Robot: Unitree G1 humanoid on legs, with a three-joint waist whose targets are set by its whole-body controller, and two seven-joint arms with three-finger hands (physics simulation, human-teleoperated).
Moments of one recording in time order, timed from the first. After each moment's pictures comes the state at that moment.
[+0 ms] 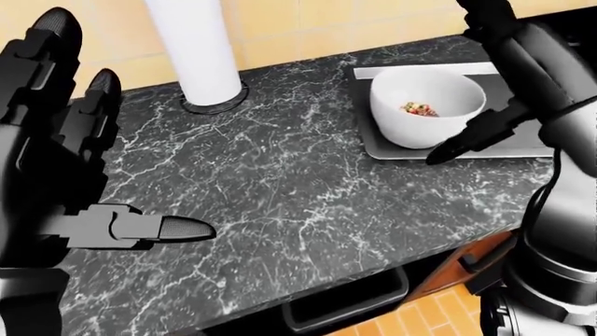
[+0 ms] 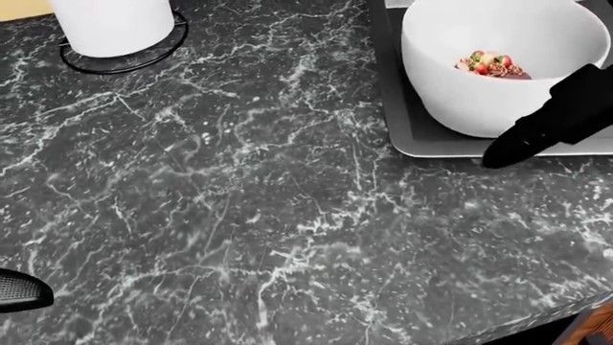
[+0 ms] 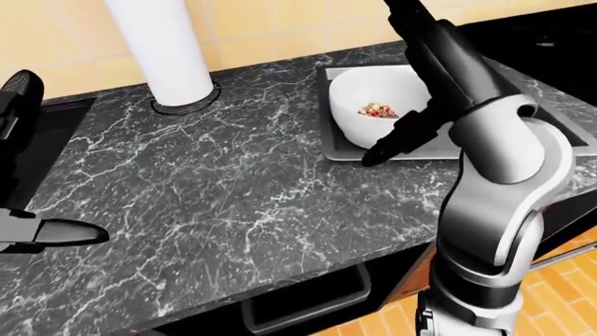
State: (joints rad) left arm -0.19 0.93 0.57 -1.05 -1.30 0.81 0.67; right arm -0.74 -0.46 -0.19 -0.52 -0.67 0.59 0.82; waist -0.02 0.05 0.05
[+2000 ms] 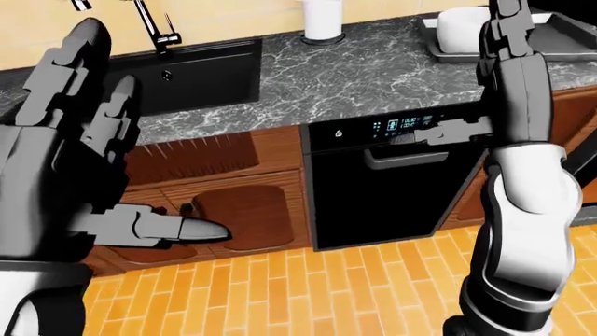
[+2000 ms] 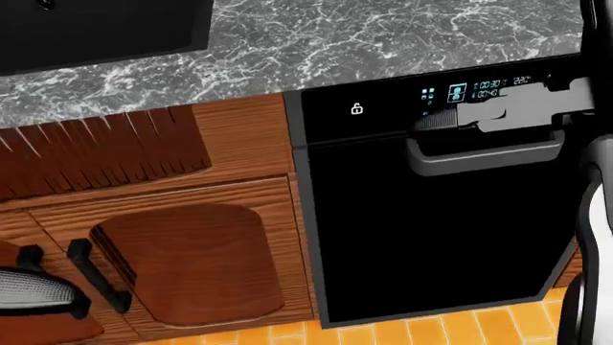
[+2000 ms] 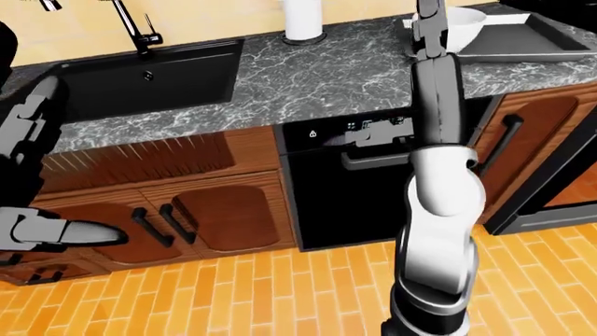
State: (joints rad) left arm -0.22 0.90 0.47 -1.05 -1.25 0.80 0.67; right arm -0.60 -0.23 -0.13 -0.61 -0.43 0.72 0.20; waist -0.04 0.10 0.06
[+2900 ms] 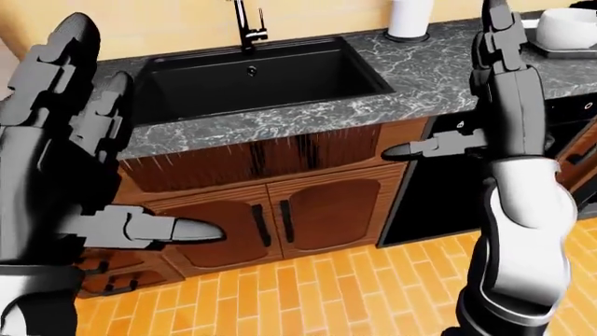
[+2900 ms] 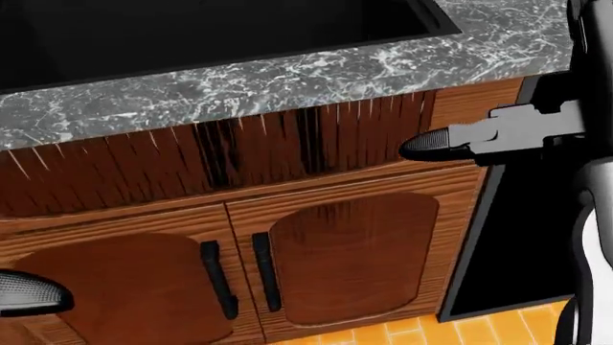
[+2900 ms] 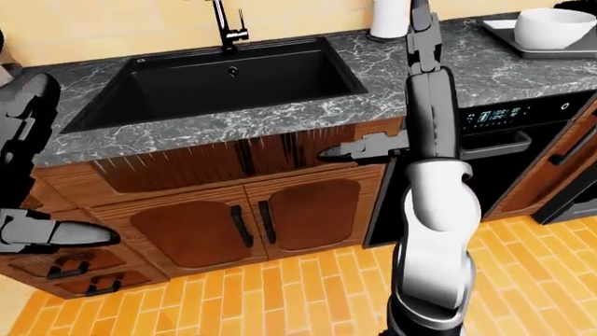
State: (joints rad) left arm -0.19 0.93 0.50 -1.05 -1.27 0.76 0.67; right arm -0.55 -0.20 -0.11 -0.67 -0.43 0.71 0.20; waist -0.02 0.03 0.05
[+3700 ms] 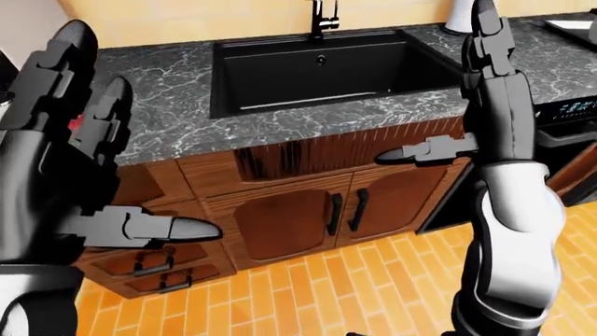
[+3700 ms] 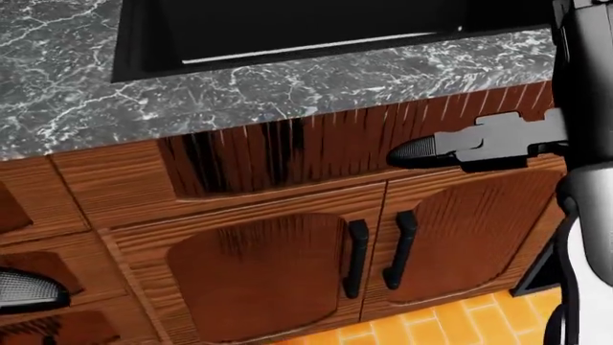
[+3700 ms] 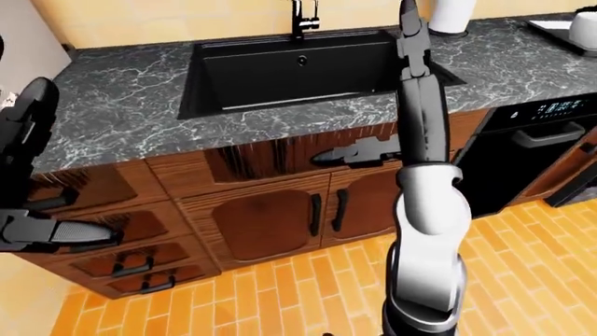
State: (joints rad) left arm -0.16 0.93 0.49 -1.04 -1.24 0.74 0.66; right arm -0.53 -0.17 -0.09 -0.67 -0.42 0.69 0.19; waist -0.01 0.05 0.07
